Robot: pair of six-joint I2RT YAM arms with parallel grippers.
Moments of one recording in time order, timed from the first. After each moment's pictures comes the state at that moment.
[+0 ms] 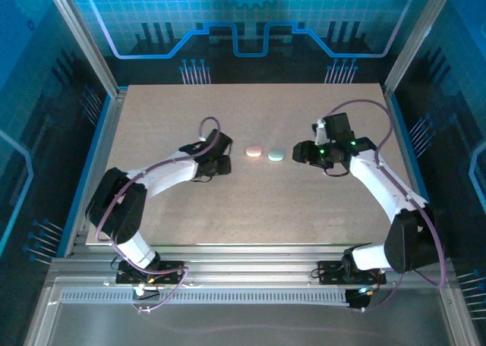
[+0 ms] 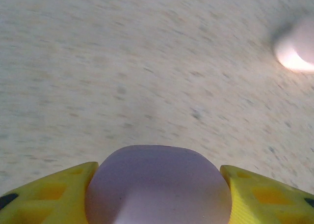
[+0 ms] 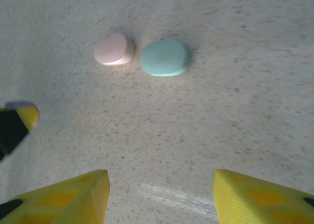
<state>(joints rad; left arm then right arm) -0.56 1.68 1.08 -0.51 -0.20 -0.64 0.21 1.35 1.04 -0.67 -0.30 0.43</state>
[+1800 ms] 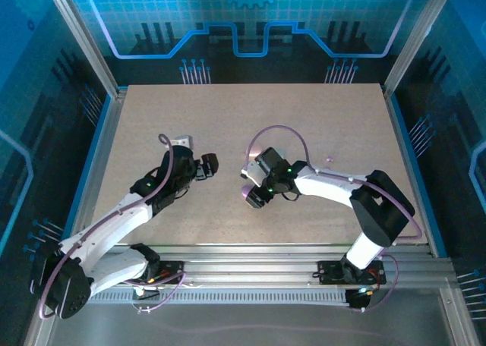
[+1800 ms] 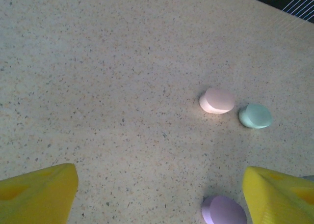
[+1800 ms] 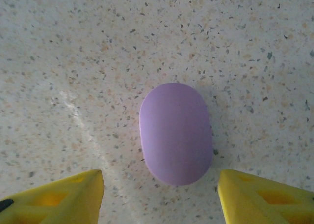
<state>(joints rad) -0.49 1.04 0.71 -0.28 -0.21 -0.63 0.75 1.66 0.97 -0.40 -0.18 -0.17</state>
